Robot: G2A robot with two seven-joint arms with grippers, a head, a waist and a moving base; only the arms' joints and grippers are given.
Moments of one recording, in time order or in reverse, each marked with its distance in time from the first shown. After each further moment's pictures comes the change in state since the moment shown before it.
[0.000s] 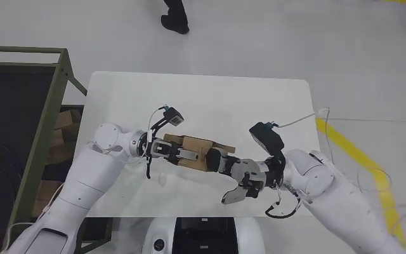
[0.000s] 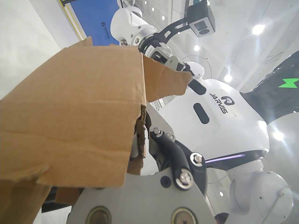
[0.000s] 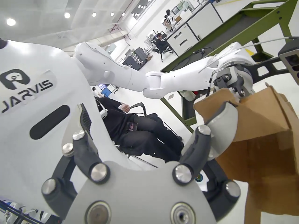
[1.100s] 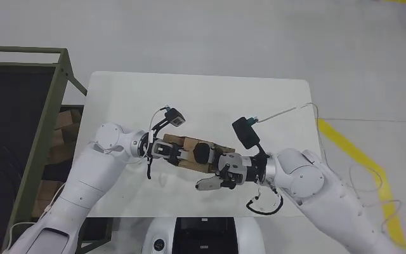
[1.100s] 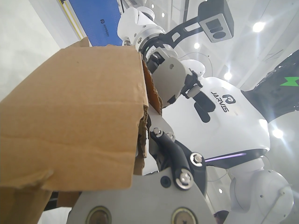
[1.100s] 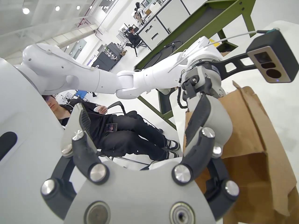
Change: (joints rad) left arm 0.000 -0.010 -0.002 -0.002 0.007 0.000 -0.016; right arm 0.028 -0.050 -0.031 -0.007 -0.157 0.195 -0.077
